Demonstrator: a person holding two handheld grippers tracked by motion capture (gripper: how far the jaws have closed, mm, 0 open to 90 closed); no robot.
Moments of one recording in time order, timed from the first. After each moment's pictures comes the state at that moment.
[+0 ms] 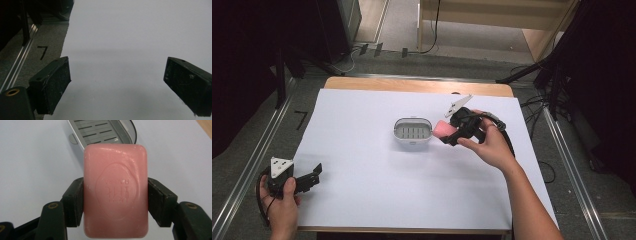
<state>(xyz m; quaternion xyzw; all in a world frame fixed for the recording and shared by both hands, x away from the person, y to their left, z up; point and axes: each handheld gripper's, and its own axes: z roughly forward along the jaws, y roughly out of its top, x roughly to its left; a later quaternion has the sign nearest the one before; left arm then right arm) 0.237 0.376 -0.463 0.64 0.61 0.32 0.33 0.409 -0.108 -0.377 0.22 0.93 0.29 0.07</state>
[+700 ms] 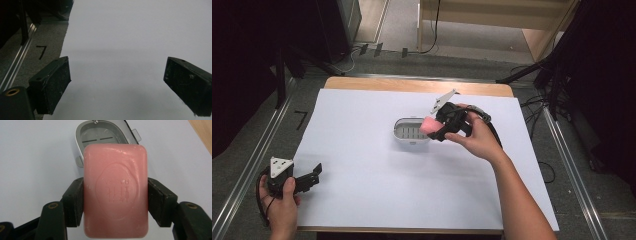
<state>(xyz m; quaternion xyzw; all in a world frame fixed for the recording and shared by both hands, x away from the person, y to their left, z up) 0.237 0.377 -0.463 0.64 0.61 0.32 0.34 0.423 -0.072 -0.372 0.17 0.94 0.29 0.07</state>
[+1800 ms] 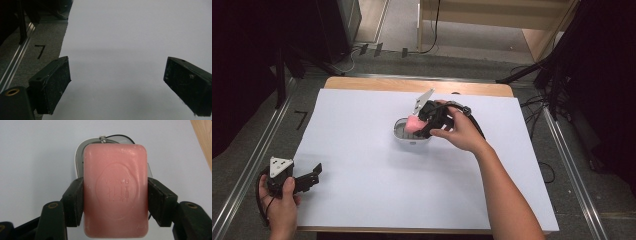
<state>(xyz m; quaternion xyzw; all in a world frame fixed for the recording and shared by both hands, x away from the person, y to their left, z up) 0.238 0.378 -0.463 0.64 0.61 0.31 0.34 0.445 -0.026 -0.385 0.07 0.95 0.29 0.08</state>
